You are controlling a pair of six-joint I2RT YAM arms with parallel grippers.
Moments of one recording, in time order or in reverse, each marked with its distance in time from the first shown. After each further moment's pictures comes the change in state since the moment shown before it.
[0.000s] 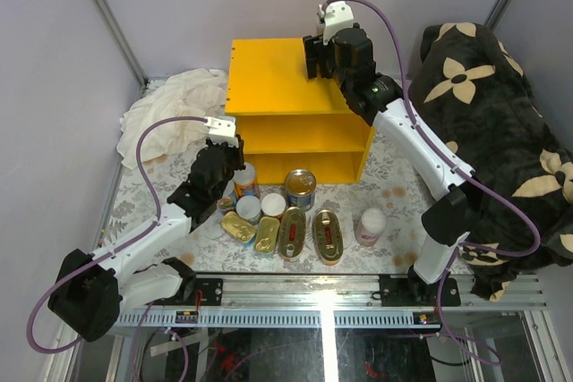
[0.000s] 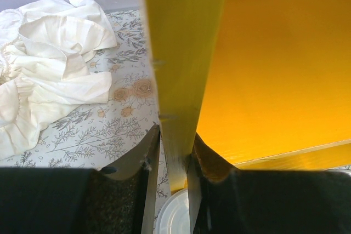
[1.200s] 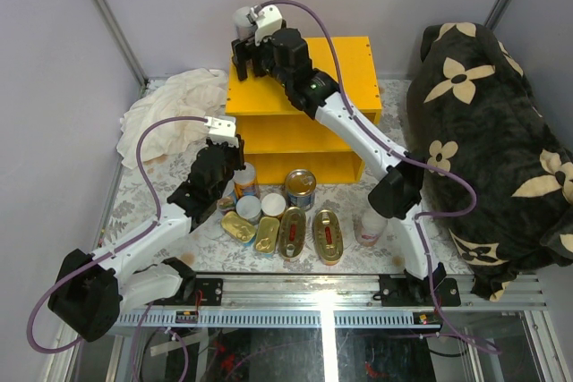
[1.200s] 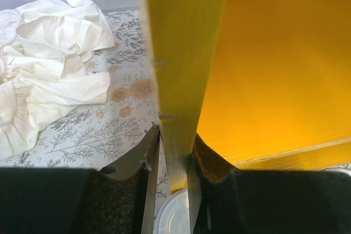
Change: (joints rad) left arm 0.000 0.001 0.000 -0.001 0.008 -0.001; right arm 0.169 0.436 0.513 0.058 -0.209 0.068
